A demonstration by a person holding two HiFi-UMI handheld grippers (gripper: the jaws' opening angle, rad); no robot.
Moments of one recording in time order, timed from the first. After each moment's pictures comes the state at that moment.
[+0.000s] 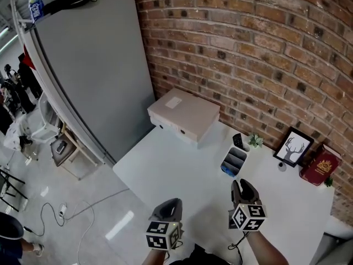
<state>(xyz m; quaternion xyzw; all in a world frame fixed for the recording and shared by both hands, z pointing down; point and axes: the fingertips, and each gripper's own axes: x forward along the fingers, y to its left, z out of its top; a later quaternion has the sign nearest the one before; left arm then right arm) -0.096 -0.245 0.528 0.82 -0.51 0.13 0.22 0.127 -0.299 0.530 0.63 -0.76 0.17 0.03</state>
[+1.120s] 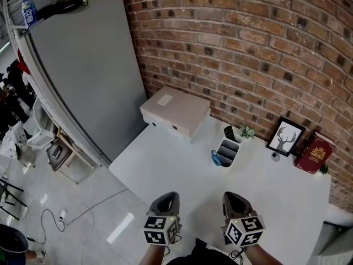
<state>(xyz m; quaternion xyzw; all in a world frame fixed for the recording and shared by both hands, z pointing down) -0.090 -0.238 0.515 0.83 -0.50 0.13 0.20 0.081 -0.213 0.501 0.58 -0.79 0.20 0.06</state>
